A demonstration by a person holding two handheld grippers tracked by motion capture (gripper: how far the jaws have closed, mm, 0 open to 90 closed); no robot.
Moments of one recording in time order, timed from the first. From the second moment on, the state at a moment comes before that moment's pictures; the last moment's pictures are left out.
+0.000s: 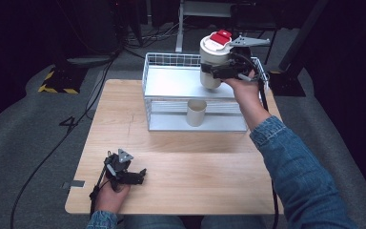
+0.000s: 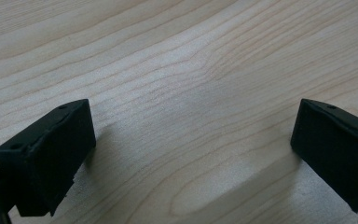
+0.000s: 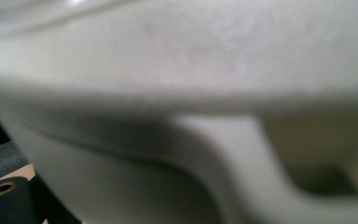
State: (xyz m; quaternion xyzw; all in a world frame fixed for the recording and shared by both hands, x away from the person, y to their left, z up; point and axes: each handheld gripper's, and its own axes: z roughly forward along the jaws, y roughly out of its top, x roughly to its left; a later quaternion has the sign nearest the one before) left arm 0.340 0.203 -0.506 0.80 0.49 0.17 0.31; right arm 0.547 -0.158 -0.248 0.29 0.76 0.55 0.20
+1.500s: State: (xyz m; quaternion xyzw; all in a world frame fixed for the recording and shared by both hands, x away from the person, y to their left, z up) left arm 0.340 0.203 -0.506 0.79 0.49 0.17 0.31; right arm 0.568 -0.152 -0.280 0.32 0.75 0.55 0.19
